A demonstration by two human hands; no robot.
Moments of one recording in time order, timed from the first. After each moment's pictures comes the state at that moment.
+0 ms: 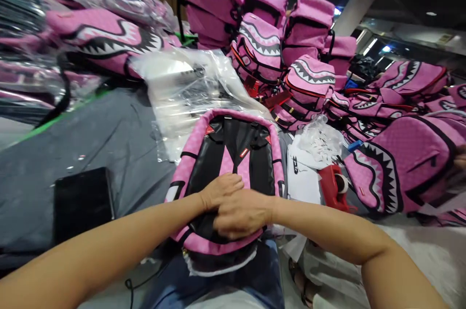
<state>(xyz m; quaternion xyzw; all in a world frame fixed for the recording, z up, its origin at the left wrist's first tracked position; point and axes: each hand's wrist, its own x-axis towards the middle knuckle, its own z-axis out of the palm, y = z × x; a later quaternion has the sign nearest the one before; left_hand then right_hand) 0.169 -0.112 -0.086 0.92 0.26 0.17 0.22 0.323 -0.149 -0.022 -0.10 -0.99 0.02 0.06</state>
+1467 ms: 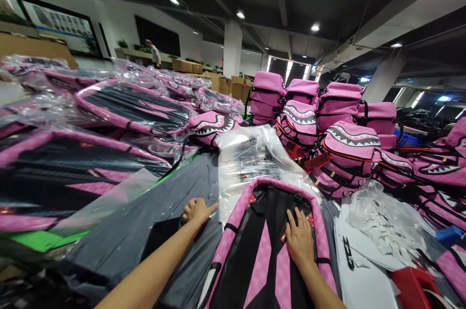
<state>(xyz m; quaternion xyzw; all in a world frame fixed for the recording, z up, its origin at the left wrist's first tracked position) 0.003 -0.017 -0.069 0.40 0.86 0.27 0.18 0.368 -0.044 -0.123 -0.63 -0.74 -0.14 0.18</state>
